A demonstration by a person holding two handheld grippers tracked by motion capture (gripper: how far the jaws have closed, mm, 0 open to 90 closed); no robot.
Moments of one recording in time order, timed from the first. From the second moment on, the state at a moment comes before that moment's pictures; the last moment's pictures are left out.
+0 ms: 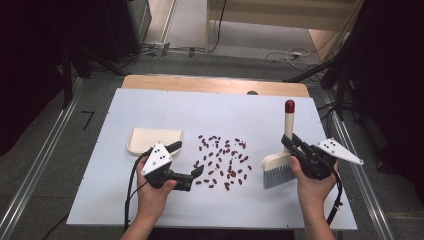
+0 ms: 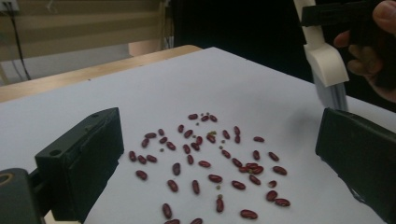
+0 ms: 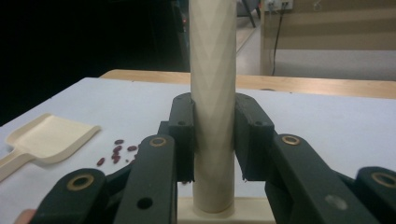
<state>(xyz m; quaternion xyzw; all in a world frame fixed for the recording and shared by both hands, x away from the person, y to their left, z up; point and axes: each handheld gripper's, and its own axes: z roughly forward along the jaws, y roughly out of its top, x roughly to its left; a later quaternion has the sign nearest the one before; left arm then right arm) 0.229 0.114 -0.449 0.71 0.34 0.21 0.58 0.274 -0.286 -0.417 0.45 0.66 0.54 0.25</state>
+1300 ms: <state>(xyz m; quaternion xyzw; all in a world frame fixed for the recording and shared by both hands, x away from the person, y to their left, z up) 0.215 0.048 -0.449 0.75 0.33 0.04 0.58 0.231 -0.186 -0.415 0.36 0.70 0.57 0.24</state>
